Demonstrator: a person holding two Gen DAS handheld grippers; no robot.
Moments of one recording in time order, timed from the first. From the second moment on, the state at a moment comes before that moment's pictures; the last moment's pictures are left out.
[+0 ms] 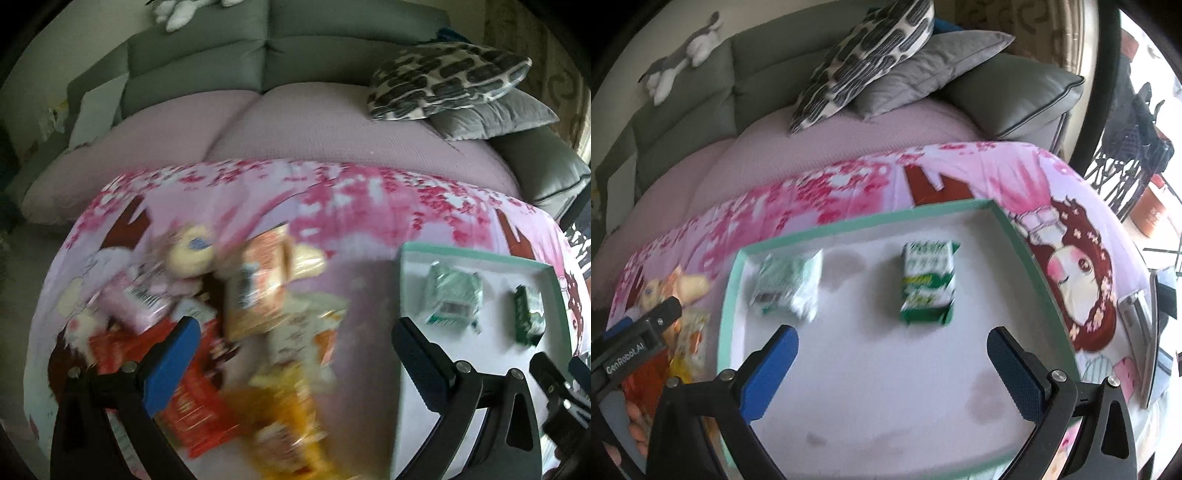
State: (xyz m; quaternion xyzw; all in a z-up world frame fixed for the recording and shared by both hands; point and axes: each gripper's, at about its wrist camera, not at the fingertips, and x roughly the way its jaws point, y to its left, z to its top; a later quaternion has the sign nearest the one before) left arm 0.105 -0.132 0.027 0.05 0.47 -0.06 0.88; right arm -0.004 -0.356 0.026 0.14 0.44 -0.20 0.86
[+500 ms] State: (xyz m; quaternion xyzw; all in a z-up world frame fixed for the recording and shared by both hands) left arm 0.074 0.004 0.044 -0.01 0.46 0.07 0.89; right arm 0.010 -0.257 0.041 0.13 0.44 -0.06 0.89
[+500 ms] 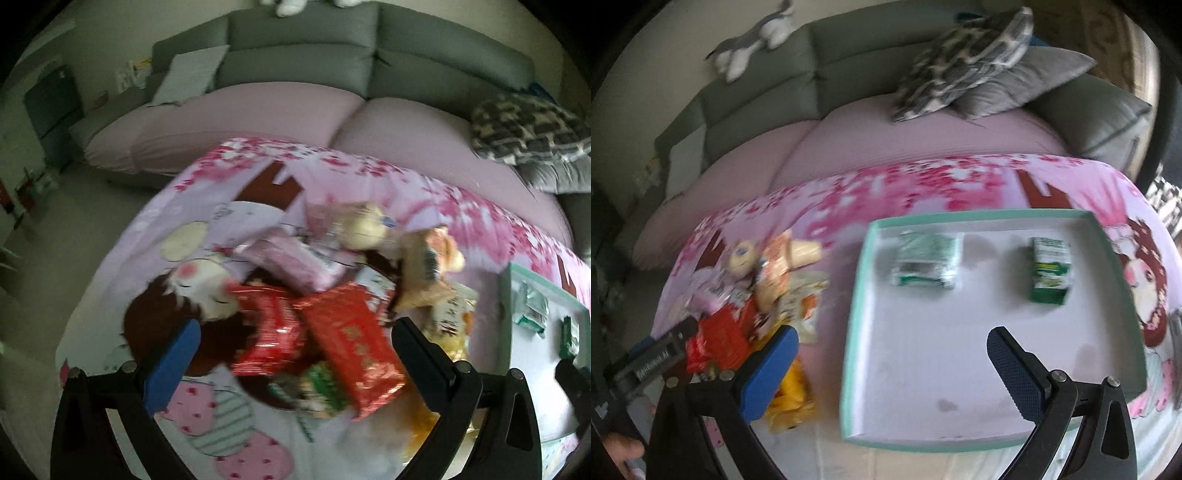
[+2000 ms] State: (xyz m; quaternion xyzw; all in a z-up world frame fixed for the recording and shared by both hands) left arm 0.118 -0.022 -0.030 0.00 0.56 0.05 0.82; right arm 0.044 -0.162 -0.028 0.05 0.52 0.04 0.85
